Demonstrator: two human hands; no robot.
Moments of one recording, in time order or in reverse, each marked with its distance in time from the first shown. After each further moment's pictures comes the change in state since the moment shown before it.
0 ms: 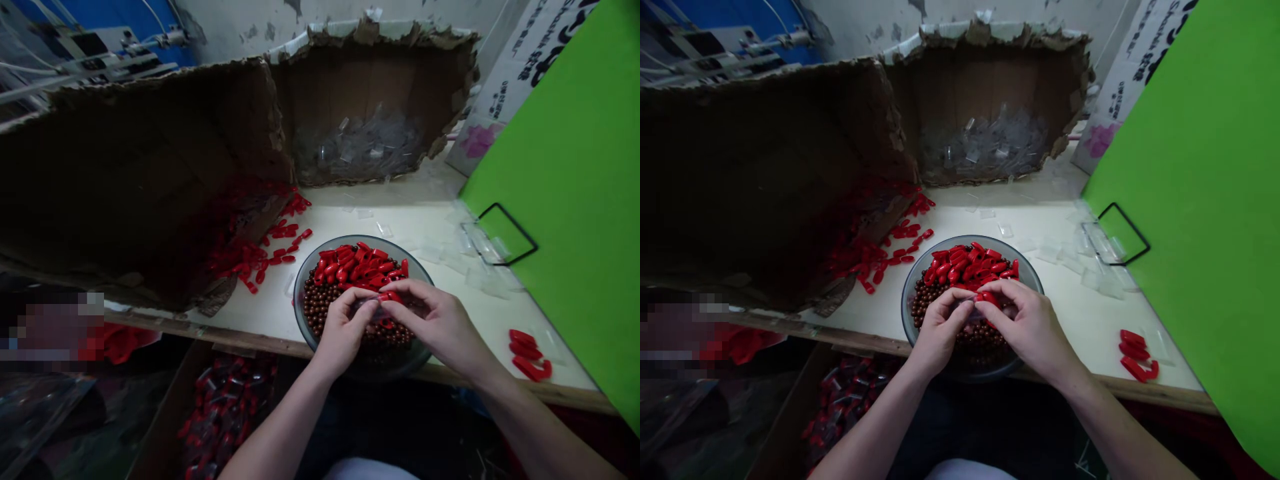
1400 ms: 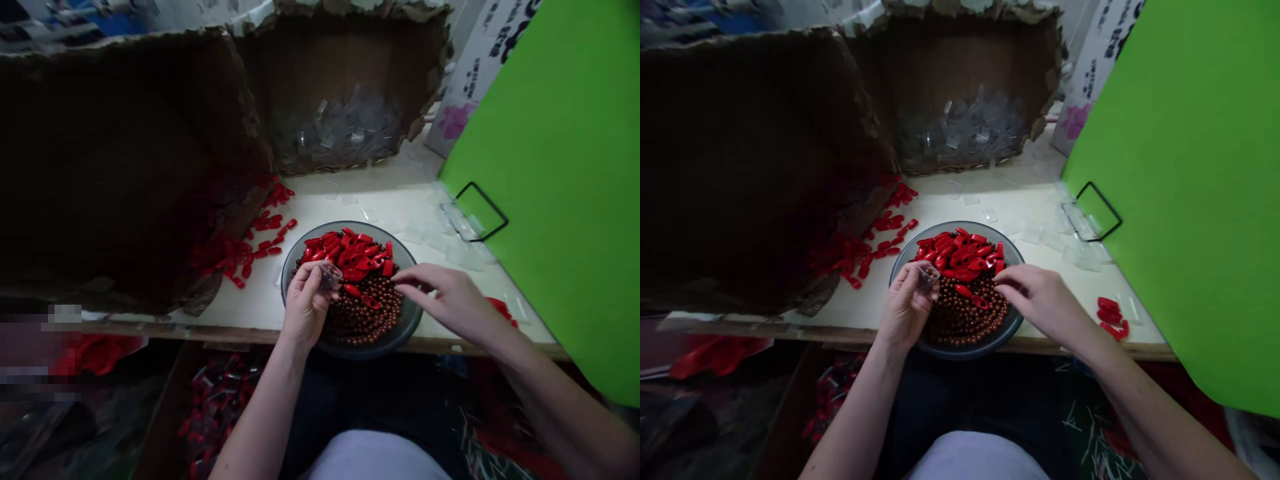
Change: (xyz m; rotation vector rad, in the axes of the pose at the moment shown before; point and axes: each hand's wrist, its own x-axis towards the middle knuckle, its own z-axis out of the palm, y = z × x) left_hand 0.010 0.009 -0.025 -0.426 0.108 0.052; right_hand -0.007 0.024 -0.043 -0.425 -0.073 -0.085
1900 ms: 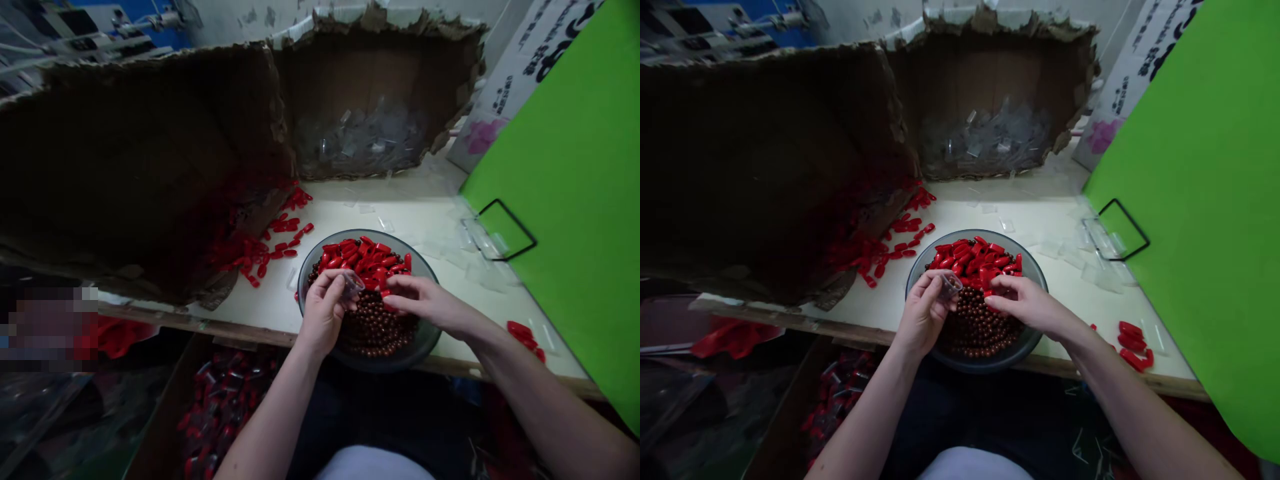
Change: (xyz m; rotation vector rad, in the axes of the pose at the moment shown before) left_hand -0.002 -0.003 -0.004 0.003 0.009 -0.015; right_hand 0.035 -0.011 0.033 0.529 -0.354 0.187
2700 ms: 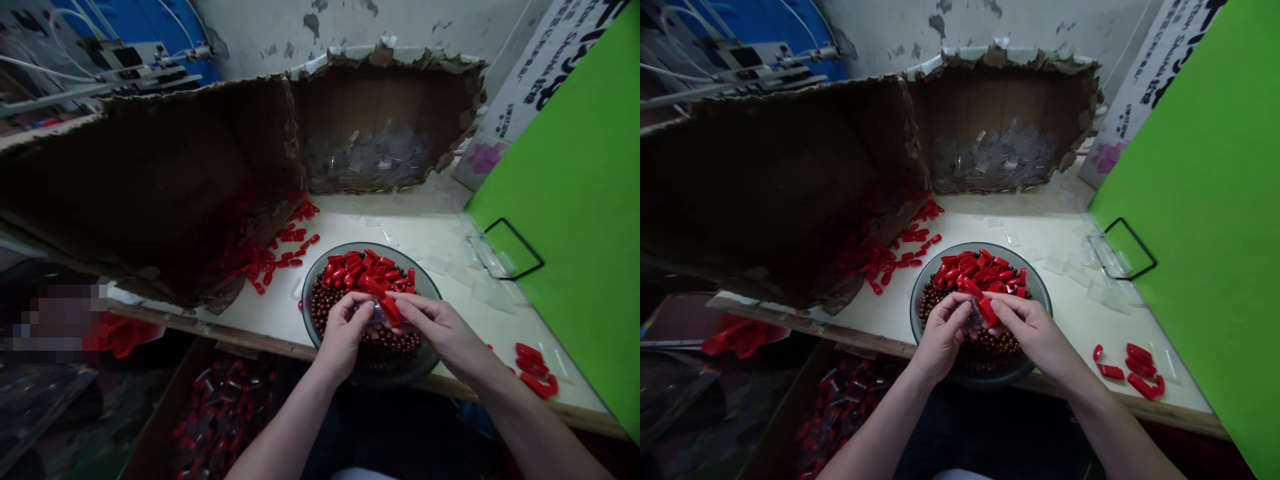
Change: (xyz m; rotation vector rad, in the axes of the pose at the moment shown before) left_hand -0.015 -0.018 0.016 0.106 -0.034 -0.083; right_hand -0.023 -0.019 0.018 0.338 0.152 -0.048
